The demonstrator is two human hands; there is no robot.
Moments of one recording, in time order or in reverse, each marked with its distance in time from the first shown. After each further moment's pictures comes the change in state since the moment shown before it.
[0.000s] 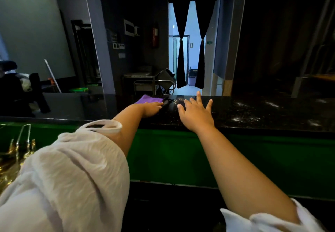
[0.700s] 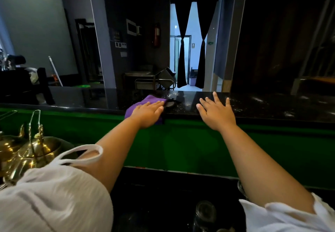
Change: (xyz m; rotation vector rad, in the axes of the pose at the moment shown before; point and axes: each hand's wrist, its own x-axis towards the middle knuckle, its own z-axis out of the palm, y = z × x) left_hand -0.070 0.010 0.048 0.155 0.253 0.108; right_hand -0.049 0.087 -0.020 -0.164 0.049 -0.057
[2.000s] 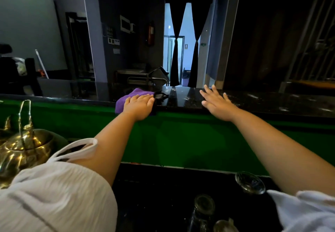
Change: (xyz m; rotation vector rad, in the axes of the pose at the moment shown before) left_hand -0.004 -0.016 0.006 -0.046 0.134 -0.091; right_hand 0.001 0.019 -0.014 0.157 -0.135 -0.128
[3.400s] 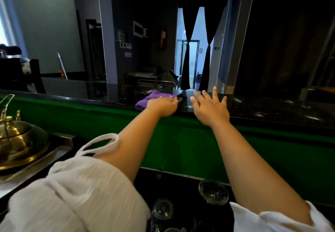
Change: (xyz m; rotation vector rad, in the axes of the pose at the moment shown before) left_hand 0.018 0.167 0.035 0.128 -0.138 0.059; right_hand -0.014 0.060 -0.001 -0.082 0.179 0.105
